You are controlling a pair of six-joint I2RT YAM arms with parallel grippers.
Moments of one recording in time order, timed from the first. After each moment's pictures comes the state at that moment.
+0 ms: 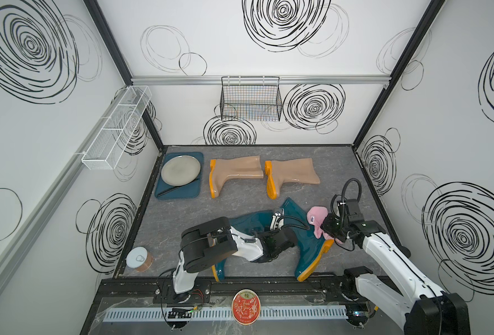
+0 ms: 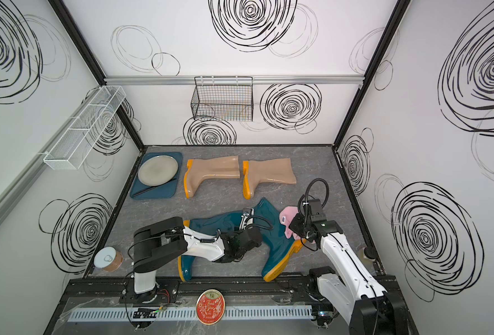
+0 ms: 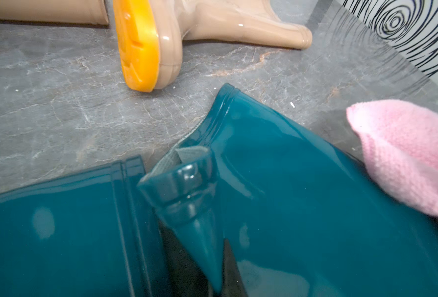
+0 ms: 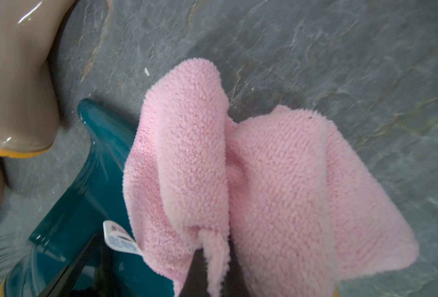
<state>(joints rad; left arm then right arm) -1.19 1.94 0.90 0.34 -0.66 -0.77 0.17 0.96 0.51 -0.62 -0.09 0.74</state>
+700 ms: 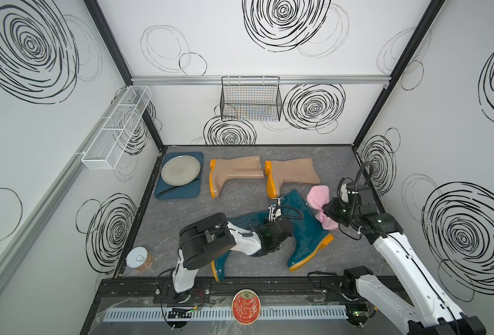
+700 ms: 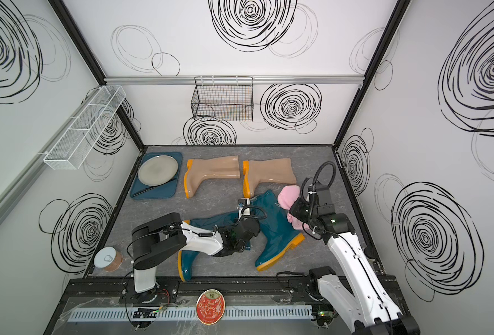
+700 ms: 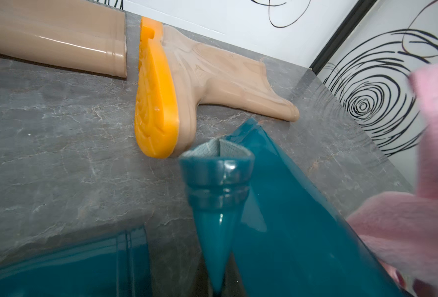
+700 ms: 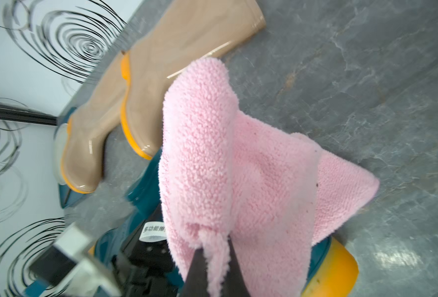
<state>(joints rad) -1.11 1.96 0.93 0.50 -0.70 -0.79 0.22 0.85 0.84 -0.78 -0.15 0.71</state>
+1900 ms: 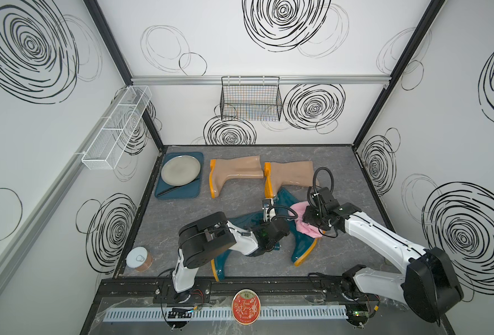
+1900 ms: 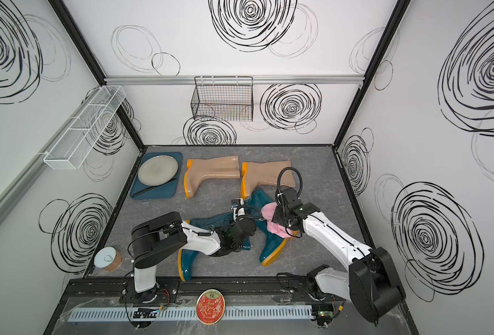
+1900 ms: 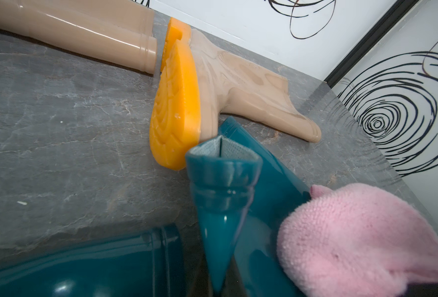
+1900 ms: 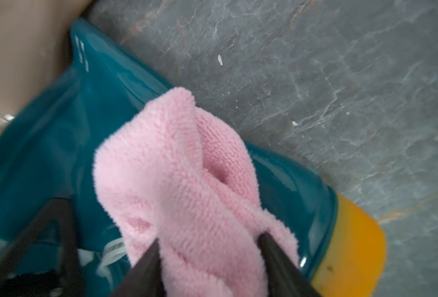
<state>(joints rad) -1.10 1.95 0.86 0.54 -0.71 -0.85 0.48 1.22 0.72 -0.63 0.07 0.74</state>
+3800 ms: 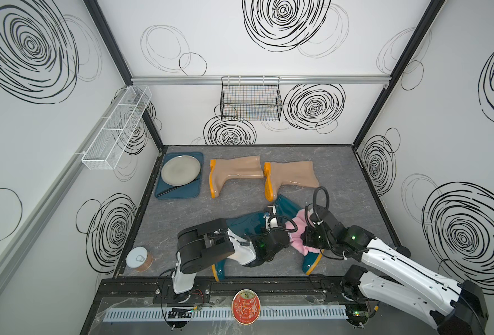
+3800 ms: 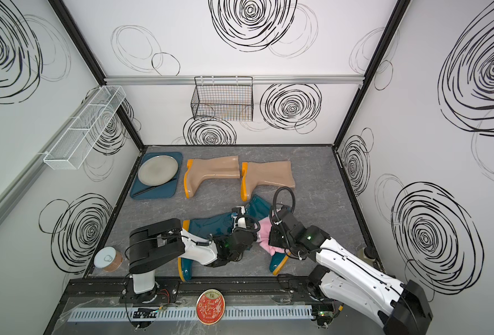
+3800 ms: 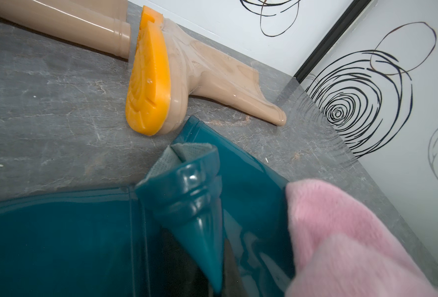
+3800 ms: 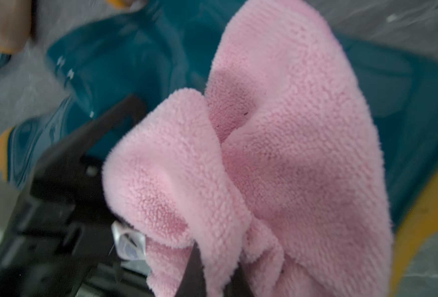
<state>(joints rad) -1.19 1.92 0.77 0.67 -0.72 -0.87 0.88 0.86 0.59 -0.74 0.02 0.89</state>
